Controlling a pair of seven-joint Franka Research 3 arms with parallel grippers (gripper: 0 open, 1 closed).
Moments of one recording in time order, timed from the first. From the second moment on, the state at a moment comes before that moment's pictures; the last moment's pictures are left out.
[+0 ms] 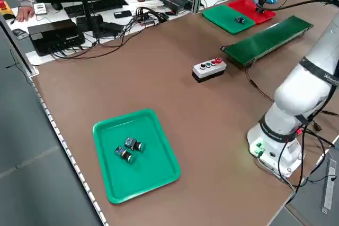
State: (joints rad) left arm -0.06 0.00 -0.01 -1.53 -0.05 1.53 0.00; right arm 0.17 0.78 -0.09 -1.56 0.04 2.46 -0.11
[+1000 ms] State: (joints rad) left arm -0.03 0.01 -0.02 -1.53 -0.05 1.55 0.01; right arm 0.17 0.79 -0.09 -1.56 0.04 2.45 -0.11
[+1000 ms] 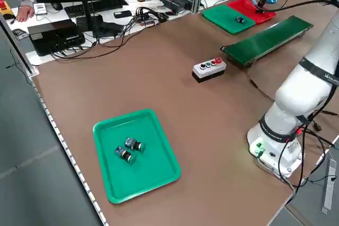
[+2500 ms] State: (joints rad) left arm -0.03 0.02 -0.02 -1.53 -0.05 1.55 0.01; right arm 0.19 0.40 -0.07 -1.73 0.08 2.04 -0.01
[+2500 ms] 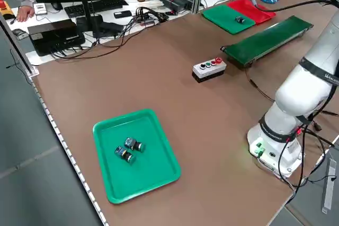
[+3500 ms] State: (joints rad) left arm -0.03 0.02 -0.02 -1.52 -0.05 1.55 0.01; right arm 0.19 0.03 -0.07 -2.44 0.08 2.54 -0.01
